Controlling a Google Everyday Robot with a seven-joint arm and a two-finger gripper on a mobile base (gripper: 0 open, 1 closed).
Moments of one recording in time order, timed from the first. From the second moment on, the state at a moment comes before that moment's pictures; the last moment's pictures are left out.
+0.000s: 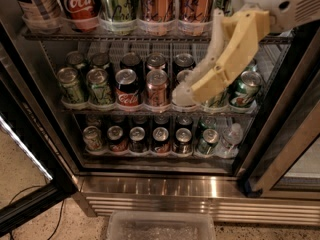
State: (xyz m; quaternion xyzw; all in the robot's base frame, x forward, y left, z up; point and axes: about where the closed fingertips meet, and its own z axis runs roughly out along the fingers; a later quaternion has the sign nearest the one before) arm 0.374 -0.008 1.113 -0.67 0.52 0.24 0.48
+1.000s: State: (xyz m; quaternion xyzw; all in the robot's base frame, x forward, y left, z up) arm 0.330 0.104 1.131 -0.70 0.46 0.24 0.50
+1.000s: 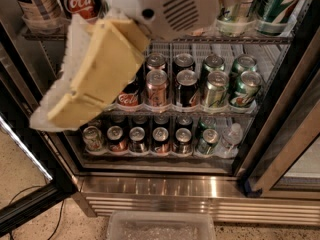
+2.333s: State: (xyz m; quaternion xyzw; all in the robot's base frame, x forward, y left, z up) arm 0.327 0.107 1.132 -0.70 0.45 0.24 0.50
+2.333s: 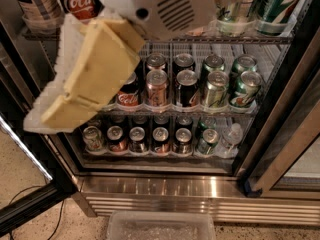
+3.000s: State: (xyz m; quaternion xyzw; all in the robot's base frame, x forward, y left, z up) arm 0.327 0.107 1.132 -0.70 0.45 0.24 0.50
